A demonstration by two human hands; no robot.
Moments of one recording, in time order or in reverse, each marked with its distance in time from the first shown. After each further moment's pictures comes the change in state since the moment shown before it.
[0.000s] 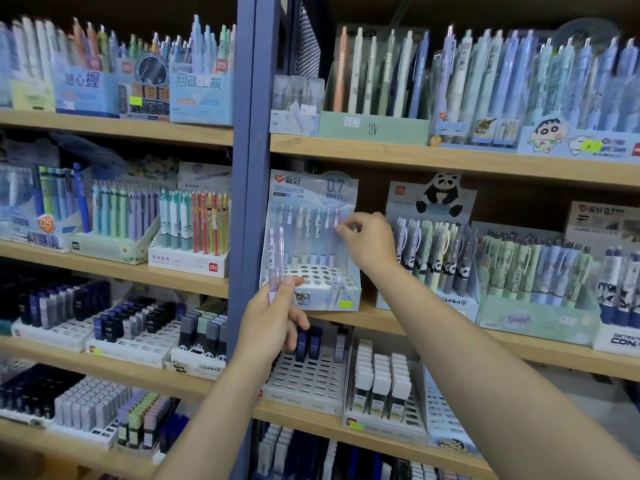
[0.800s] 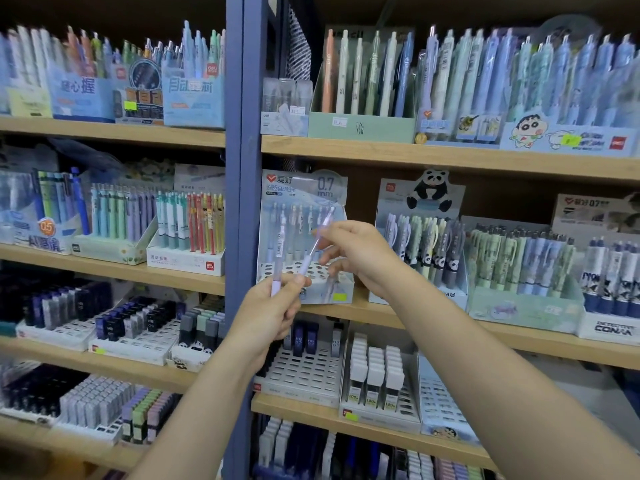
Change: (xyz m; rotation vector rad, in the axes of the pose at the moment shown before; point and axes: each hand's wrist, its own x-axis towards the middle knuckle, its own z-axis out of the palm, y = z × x) left_hand -0.006 0.017 0.001 -0.083 -0.130 -0.049; right_hand -0.042 -0.022 -0.029 0.659 -0.419 0.189
